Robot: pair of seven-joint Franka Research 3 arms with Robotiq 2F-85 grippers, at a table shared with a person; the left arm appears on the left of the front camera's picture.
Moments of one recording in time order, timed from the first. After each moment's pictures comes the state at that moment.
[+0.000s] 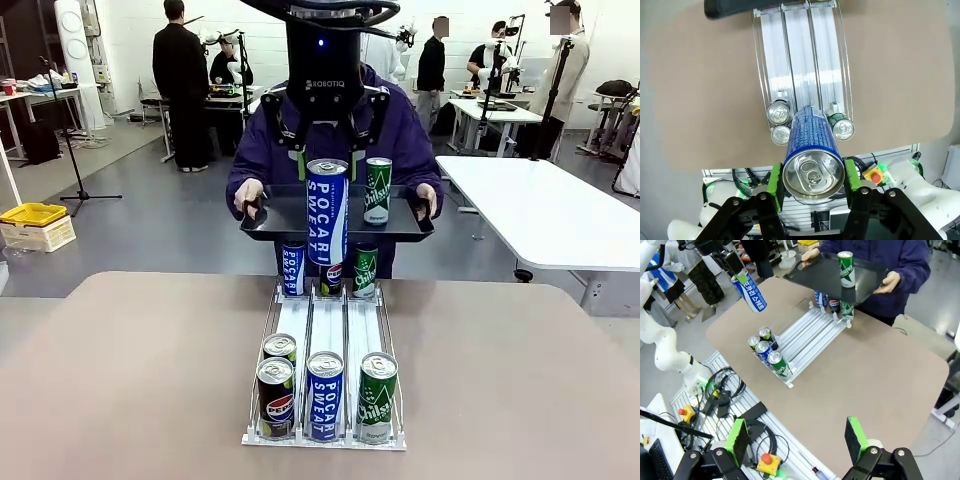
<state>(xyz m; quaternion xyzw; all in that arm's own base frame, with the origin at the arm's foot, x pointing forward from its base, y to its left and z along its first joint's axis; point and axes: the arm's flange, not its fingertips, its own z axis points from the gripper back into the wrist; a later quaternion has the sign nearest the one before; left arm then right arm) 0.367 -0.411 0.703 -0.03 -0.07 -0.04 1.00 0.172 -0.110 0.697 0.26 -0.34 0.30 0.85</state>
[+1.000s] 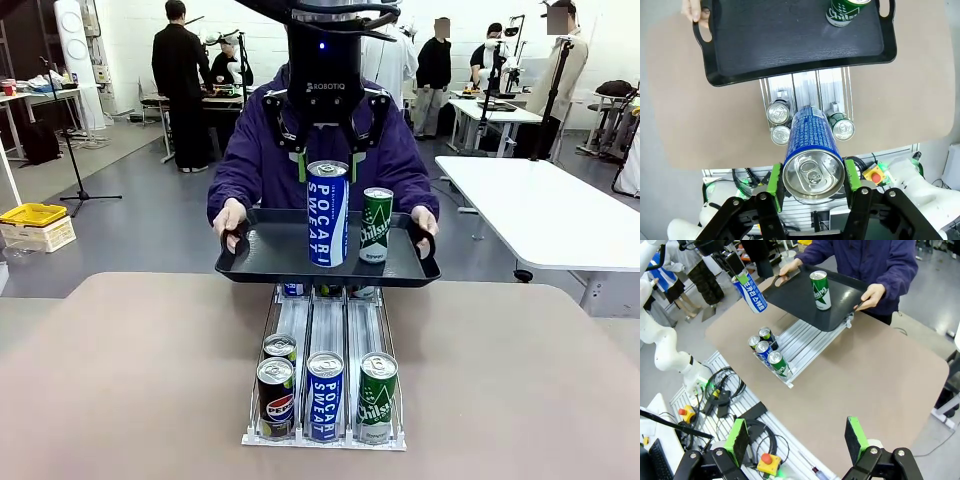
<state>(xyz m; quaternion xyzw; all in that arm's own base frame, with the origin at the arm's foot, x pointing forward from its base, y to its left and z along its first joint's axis) 0.367 -0.412 0.702 -0.03 -0.07 -0.04 1.00 0.172 -0.110 0.697 0.26 -0.34 0.30 0.85</state>
